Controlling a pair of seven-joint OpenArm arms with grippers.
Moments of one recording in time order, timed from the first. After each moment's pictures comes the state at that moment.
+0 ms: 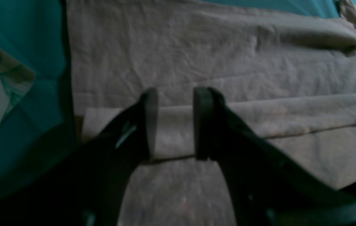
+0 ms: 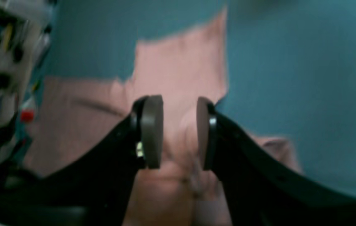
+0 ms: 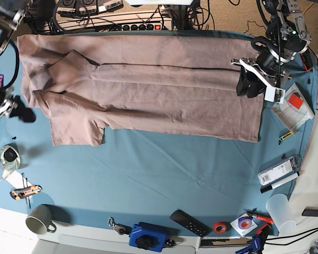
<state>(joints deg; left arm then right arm) 25.6 -5.3 -20.0 117.5 -32.5 -24.7 48.1 6.5 41.6 33.6 62.1 75.6 40.0 -79.7</state>
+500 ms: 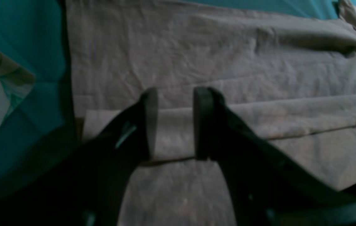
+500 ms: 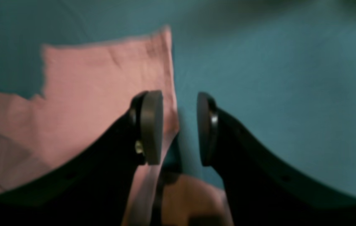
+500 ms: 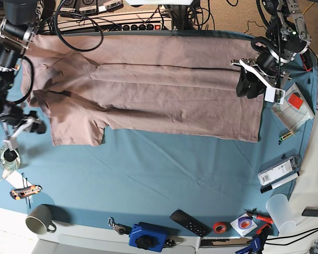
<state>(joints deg) 25.3 -5.3 -20.0 117.5 -32.5 -24.7 48.1 17.7 35.5 22.1 52.6 43.6 40.0 -59.8</state>
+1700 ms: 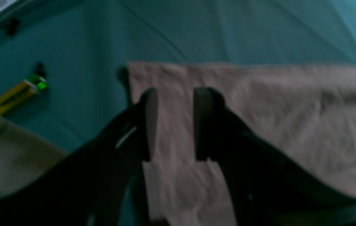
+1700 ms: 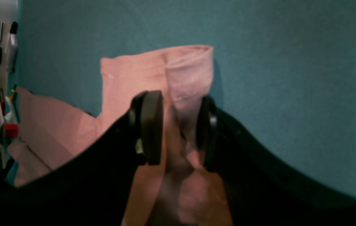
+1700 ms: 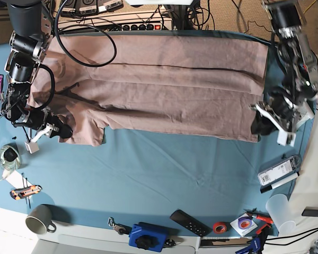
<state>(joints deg) 1.3 -13.4 -19.7 91.8 -32.8 -28.9 48.4 25.0 29.6 21.3 38.0 51.2 40.5 -65.4</state>
